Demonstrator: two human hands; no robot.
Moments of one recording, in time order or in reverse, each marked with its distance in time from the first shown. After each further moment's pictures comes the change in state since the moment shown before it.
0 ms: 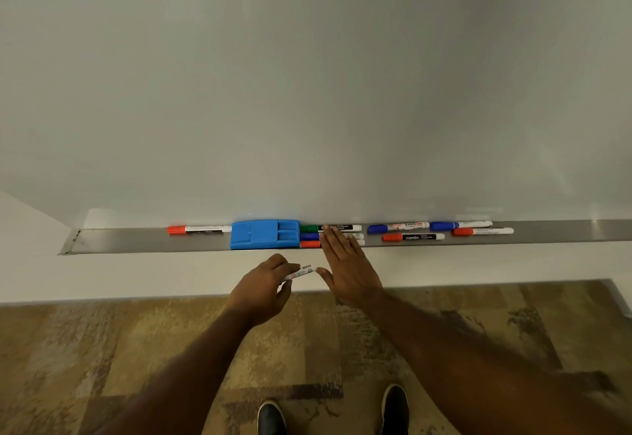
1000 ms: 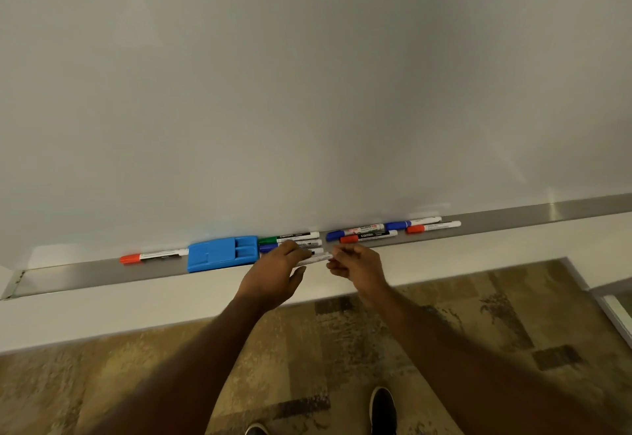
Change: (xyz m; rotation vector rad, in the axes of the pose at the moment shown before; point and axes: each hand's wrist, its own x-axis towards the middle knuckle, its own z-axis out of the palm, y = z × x) left_hand 0.065 0.078 0.006 0.020 0.032 0.192; right_hand -0.054 0.048 -0.071 1.605 0.301 0.722
